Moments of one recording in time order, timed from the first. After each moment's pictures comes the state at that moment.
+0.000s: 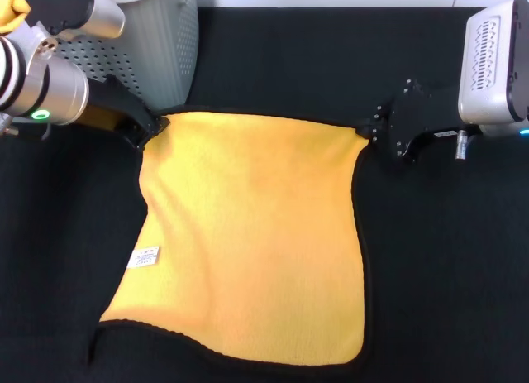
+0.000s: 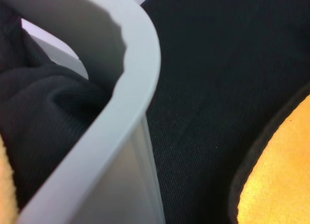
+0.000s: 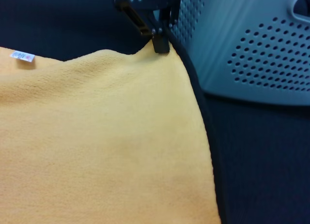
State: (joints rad) left arm -0.55 -2.10 1.11 1.16 2.54 1.24 -2.00; right arm 0.77 2.00 -1.34 -0.68 -1.89 -1.04 1.23
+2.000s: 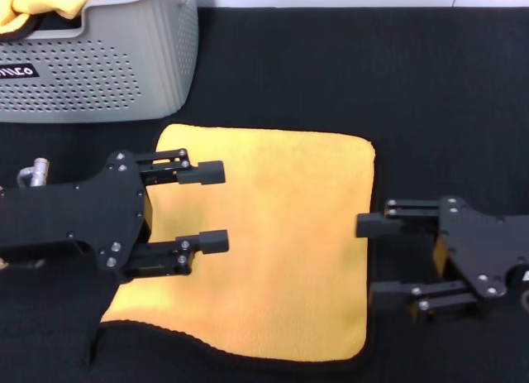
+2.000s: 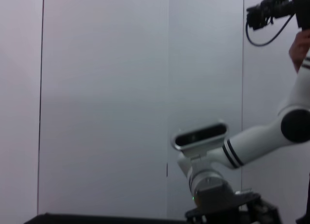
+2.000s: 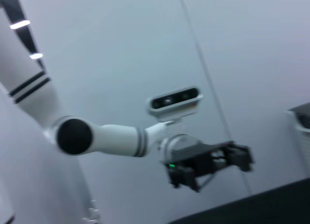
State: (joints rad) left arm -0.30 -2.02 0.94 0.75 1.57 1.98 -1.13; right arm 0.47 2.03 -1.17 -0.62 -1.52 -1.88 1.30
